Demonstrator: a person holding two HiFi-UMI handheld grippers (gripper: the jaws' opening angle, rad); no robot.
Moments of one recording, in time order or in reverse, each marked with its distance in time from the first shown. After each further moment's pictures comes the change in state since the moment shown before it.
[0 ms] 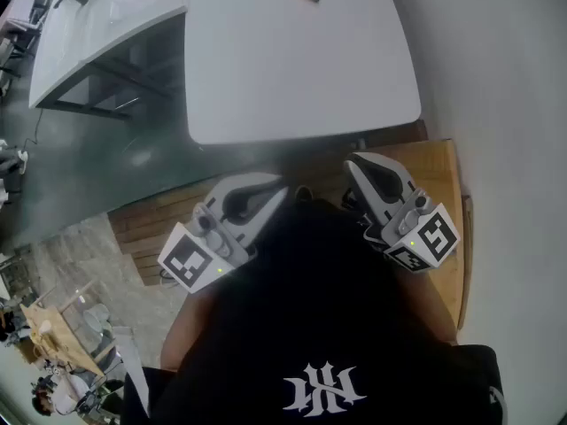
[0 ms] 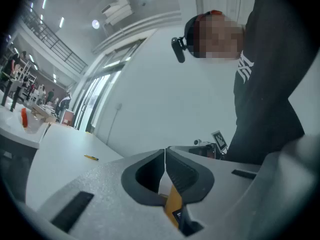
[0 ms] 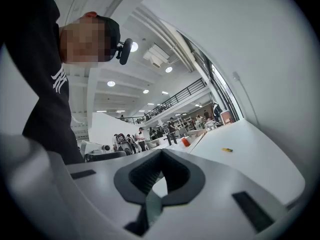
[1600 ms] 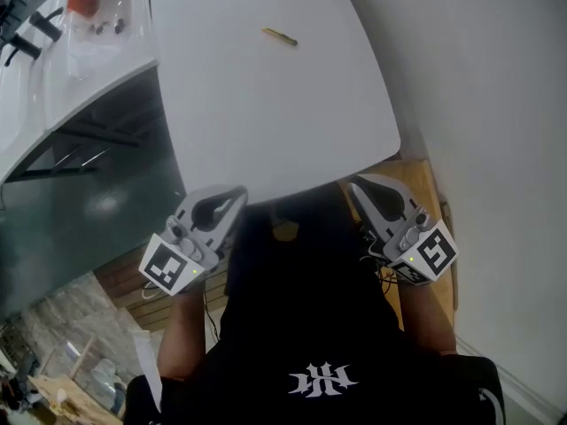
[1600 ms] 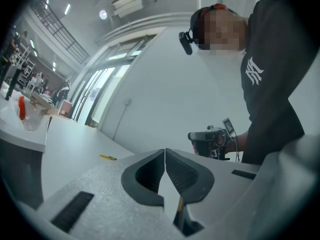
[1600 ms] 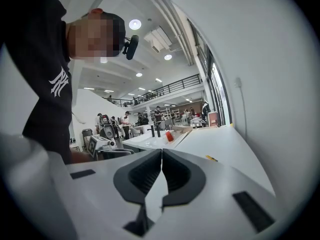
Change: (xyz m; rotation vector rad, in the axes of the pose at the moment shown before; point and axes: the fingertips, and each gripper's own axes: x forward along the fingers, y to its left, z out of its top) left arm -0.027 0.183 0.005 -0.091 0.005 -0.055; right arm 0.098 -0.045 0.038 -0.151 0.169 -0.181
